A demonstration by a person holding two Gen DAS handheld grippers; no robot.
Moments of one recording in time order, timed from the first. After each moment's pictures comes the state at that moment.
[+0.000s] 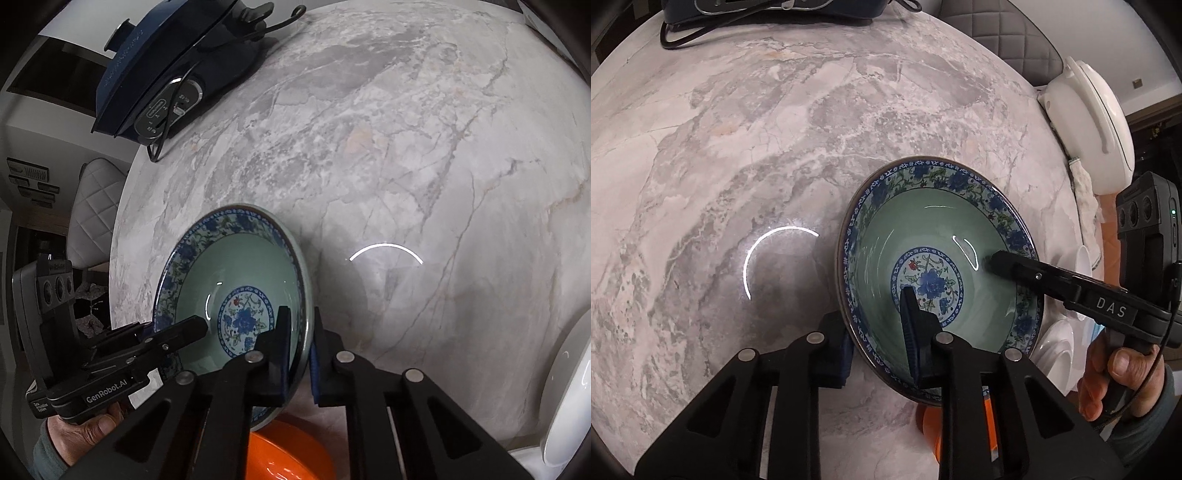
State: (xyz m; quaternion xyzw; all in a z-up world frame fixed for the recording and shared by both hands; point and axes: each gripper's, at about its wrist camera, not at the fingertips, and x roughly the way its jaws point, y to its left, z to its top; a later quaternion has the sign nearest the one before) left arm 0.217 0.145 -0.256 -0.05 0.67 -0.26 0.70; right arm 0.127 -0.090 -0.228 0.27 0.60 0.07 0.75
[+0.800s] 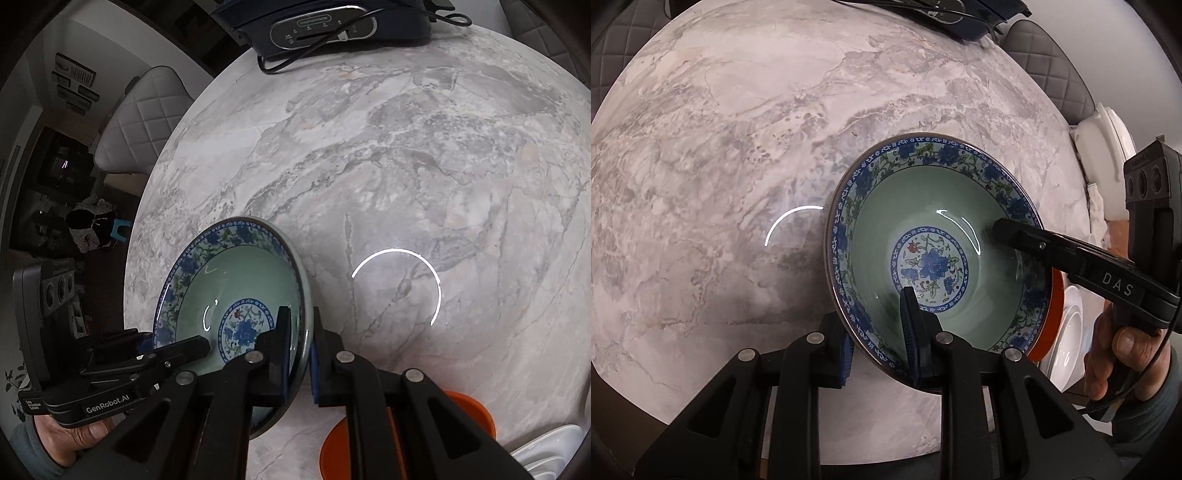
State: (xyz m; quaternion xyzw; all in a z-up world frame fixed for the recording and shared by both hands) left arm 0.121 0.298 -0.245 -0.12 0.67 -0.18 0.71; right arm 0.108 0.060 -0.208 0.14 0.62 0.17 0.75
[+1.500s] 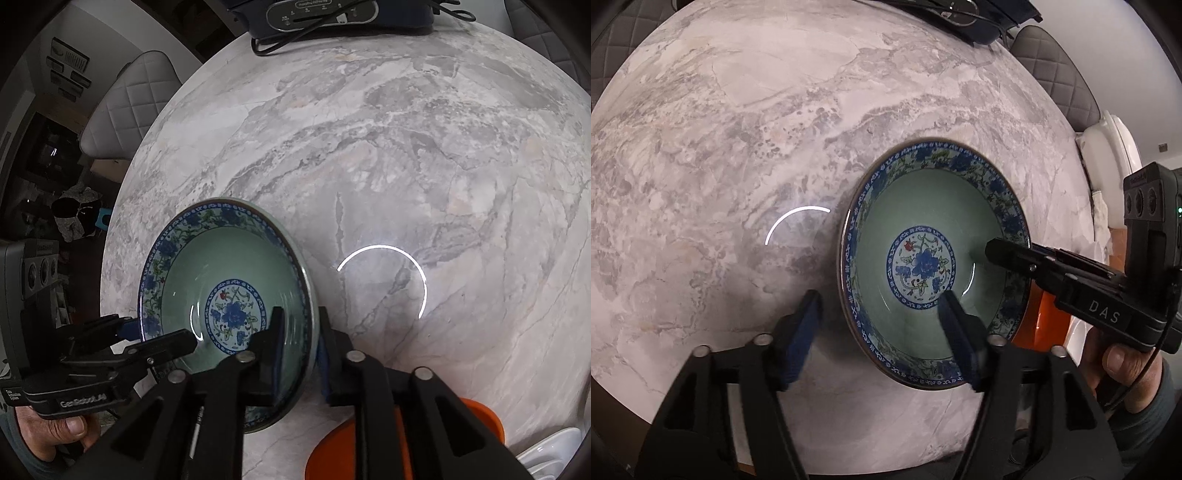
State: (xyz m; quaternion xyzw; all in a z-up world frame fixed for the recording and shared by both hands) left arm 0.129 0.299 -0.256 -0.13 0.66 -0.17 0.72; right arm 0.104 0.069 -0.228 0.12 0.63 0.16 0.75
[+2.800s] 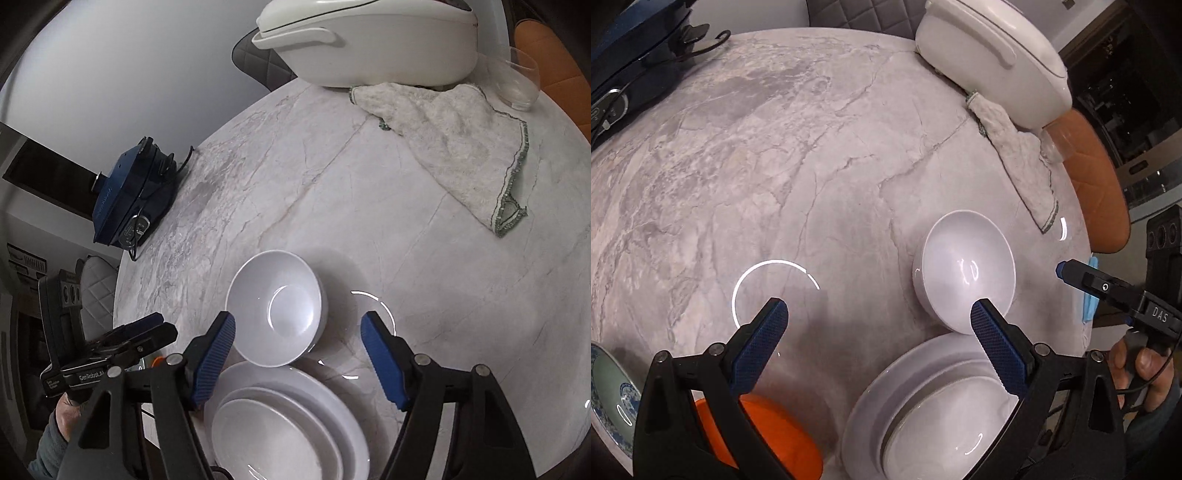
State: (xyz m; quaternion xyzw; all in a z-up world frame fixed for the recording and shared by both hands) left arm 0.128 -0.102 -0.196 0.06 0.62 -0.35 0.70; right arm -0.060 -0.305 -0.158 0.35 0.49 -0.05 0.80
